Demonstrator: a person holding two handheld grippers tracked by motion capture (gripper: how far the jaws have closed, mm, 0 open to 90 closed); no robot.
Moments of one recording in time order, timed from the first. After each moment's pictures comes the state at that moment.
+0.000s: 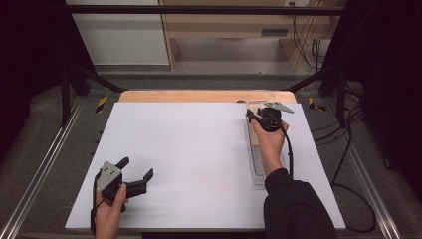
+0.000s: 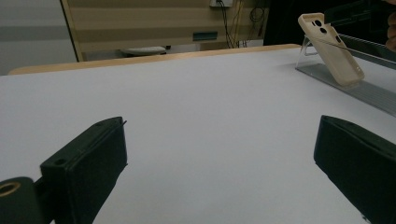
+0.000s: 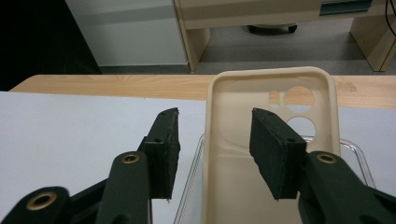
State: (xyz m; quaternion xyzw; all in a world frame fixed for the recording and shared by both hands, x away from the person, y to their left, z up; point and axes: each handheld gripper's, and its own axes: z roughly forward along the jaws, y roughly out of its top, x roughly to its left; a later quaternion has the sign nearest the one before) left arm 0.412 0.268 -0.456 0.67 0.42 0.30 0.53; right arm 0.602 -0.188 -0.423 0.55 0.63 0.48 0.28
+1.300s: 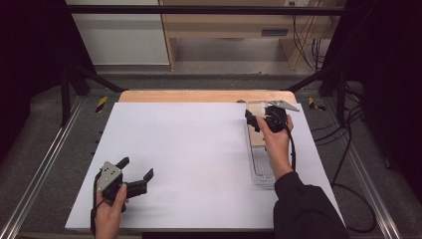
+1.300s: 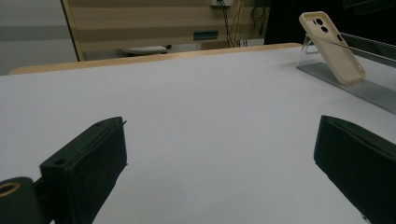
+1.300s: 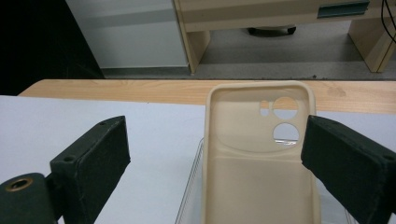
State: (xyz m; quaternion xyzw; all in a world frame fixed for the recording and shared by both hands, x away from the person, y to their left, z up) left arm 0.412 0.267 -0.457 0.67 0.42 0.30 0.53; right arm 0.590 -0.195 -0.405 0.55 0.63 0.48 0.28
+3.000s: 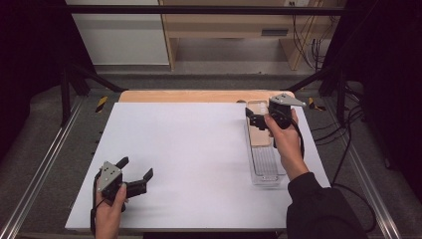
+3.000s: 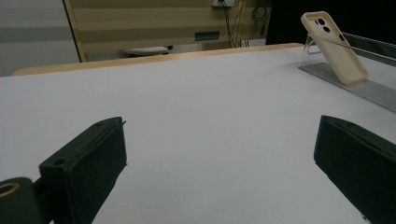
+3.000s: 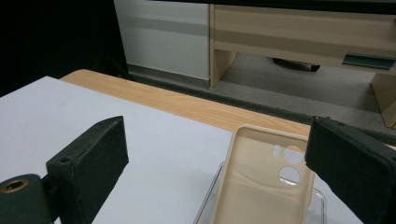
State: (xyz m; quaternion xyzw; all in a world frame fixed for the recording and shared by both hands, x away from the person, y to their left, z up) left arm 0.412 0.268 -0.457 0.67 0.42 0.30 0.53; right arm 0.568 -0.197 -0.362 0.45 0.68 0.50 0.30
